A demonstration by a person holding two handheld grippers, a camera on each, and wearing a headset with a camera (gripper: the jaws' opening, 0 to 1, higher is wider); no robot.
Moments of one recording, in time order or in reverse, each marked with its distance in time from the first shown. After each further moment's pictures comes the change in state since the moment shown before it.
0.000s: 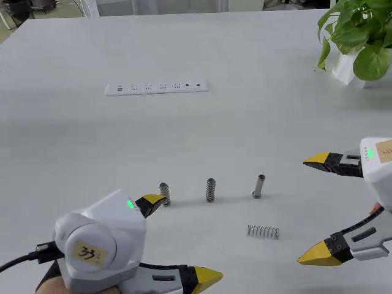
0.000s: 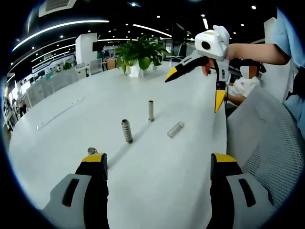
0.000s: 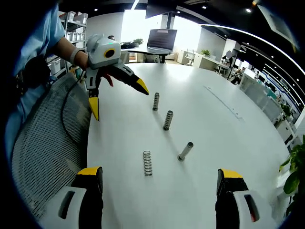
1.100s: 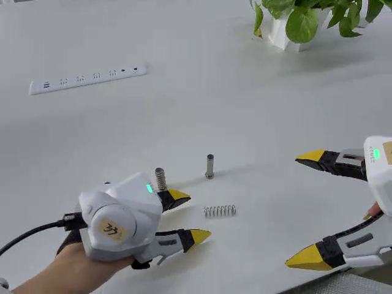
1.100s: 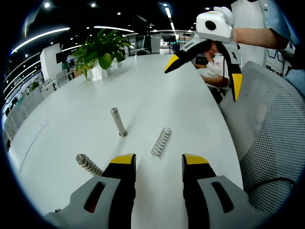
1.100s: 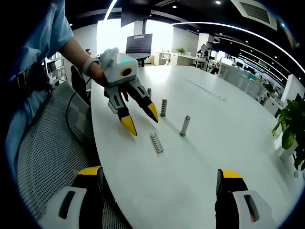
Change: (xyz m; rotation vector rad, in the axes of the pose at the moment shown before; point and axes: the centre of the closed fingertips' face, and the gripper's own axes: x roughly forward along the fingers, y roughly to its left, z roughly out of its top) left arm 0.085 -0.025 0.009 0.223 0.051 -0.236; right arm -0.035 0.029 -0.038 0.203 -0.040 -0.120
